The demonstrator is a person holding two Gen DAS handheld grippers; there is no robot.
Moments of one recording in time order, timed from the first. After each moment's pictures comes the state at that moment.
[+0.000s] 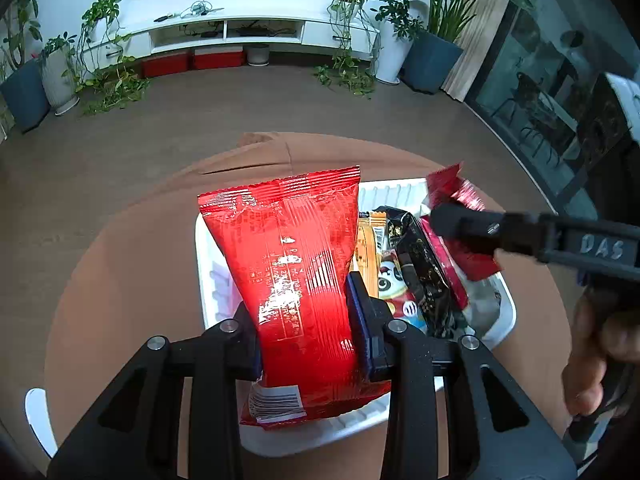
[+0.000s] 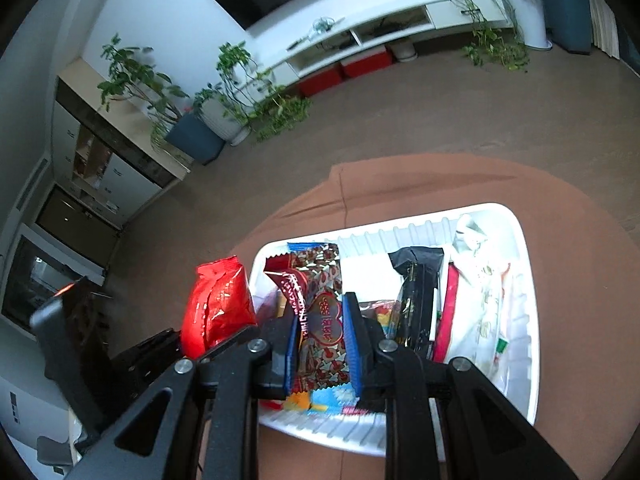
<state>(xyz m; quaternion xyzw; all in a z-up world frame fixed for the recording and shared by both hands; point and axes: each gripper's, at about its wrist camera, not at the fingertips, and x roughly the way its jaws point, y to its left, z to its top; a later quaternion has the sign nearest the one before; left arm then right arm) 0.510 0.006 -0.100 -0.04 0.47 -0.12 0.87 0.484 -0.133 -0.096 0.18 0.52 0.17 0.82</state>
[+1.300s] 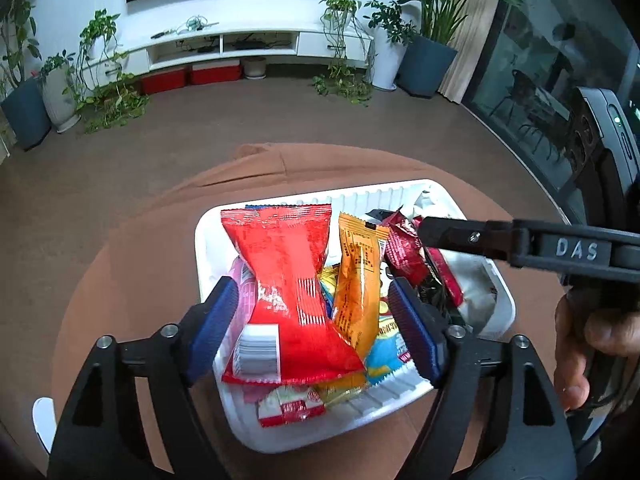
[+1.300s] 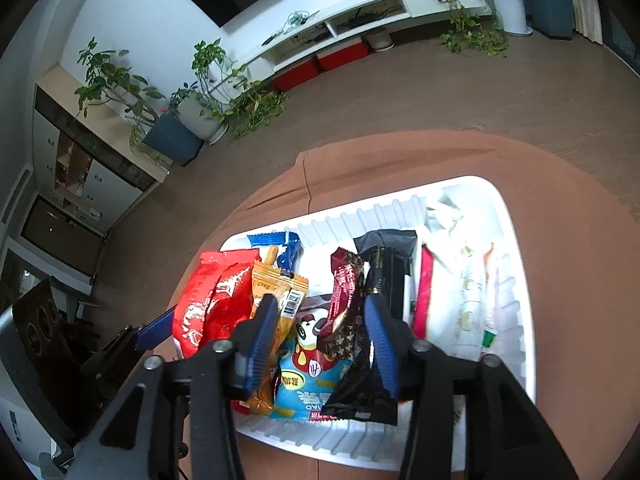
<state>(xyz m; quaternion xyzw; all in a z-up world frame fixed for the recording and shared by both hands) 0.498 -0.010 -0.099 -0.01 0.45 -0.12 0.89 0.476 -0.154 -0.107 0.19 0.52 0.14 0.82</state>
